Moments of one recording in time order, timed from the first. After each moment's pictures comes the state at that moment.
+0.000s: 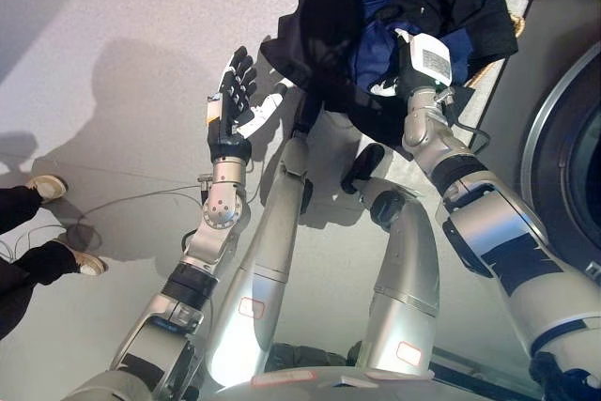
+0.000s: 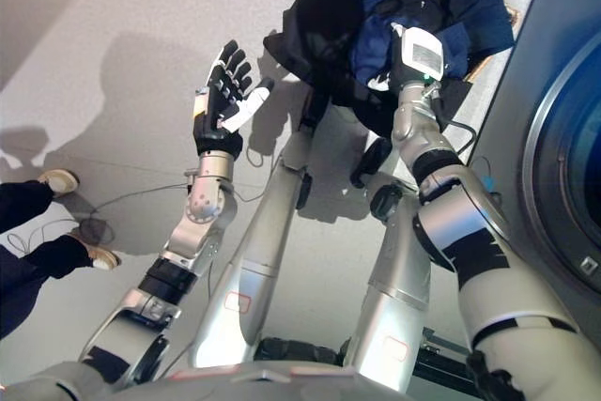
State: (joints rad) left arm -0.39 0.24 -0.32 0.23 -0.36 -0.34 0.39; right arm -1.15 -0.39 0.56 1.32 -0.31 -0.08 -0.51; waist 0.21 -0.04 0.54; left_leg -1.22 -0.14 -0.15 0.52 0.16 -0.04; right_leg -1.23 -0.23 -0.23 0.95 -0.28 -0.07
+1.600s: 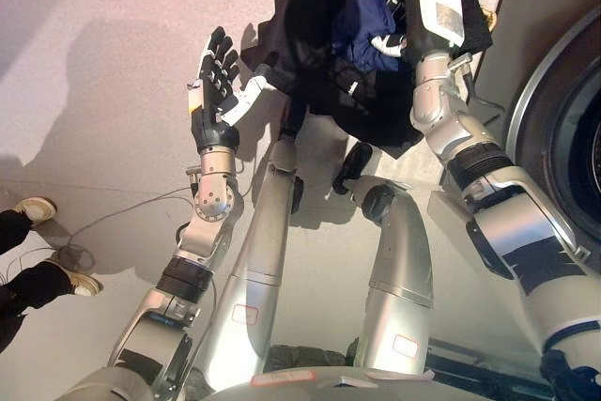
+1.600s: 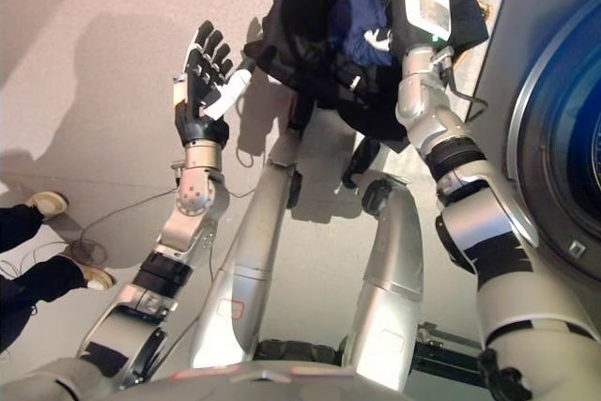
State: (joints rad) left arm -0.41 0.25 -0.26 0.23 -0.36 -0.35 0.43; right arm -1.11 -0.51 0.51 0.90 -0.29 -0.06 -0.50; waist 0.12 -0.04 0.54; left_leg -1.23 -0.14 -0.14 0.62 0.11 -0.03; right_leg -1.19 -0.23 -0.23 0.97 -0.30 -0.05
